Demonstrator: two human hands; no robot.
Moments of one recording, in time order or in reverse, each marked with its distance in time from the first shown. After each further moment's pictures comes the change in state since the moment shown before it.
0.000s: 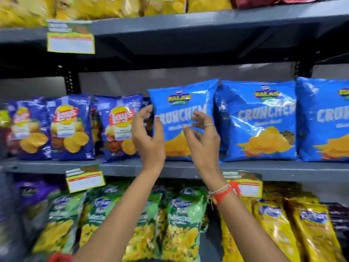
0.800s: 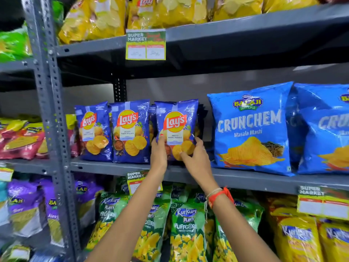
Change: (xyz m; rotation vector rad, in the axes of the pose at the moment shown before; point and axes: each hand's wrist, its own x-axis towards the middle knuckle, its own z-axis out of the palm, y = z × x) left_hand 0.080 -0.104 -0.111 0.040 -0.203 -0.749; right_hand -0.030 0.042 0.173 -0.282 -0.318 0.261
